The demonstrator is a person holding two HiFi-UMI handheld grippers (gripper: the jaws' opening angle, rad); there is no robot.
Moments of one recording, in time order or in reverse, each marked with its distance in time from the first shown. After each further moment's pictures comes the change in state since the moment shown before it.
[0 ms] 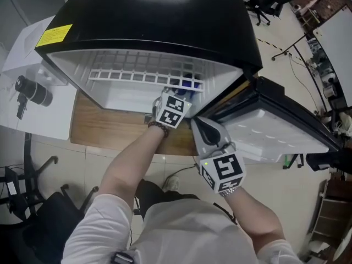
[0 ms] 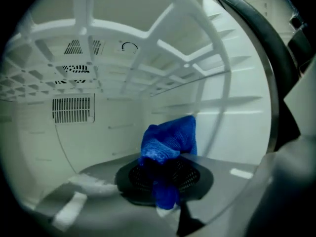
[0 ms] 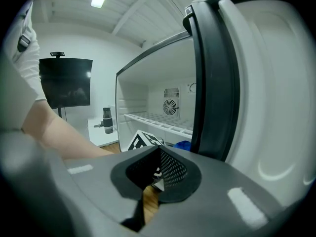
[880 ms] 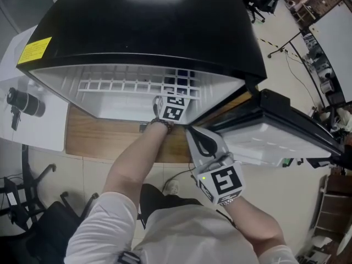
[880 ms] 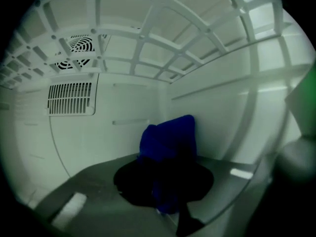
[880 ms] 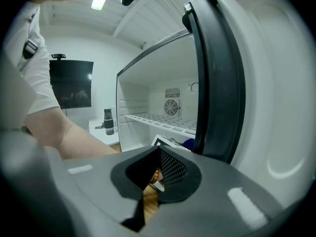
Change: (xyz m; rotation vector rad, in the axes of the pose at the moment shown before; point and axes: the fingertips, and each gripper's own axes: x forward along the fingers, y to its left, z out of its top) left arm 0.044 0.042 0.001 -0.035 -0.022 0.150; right arm 0.007 0.002 0.000 0.005 -0.022 0.018
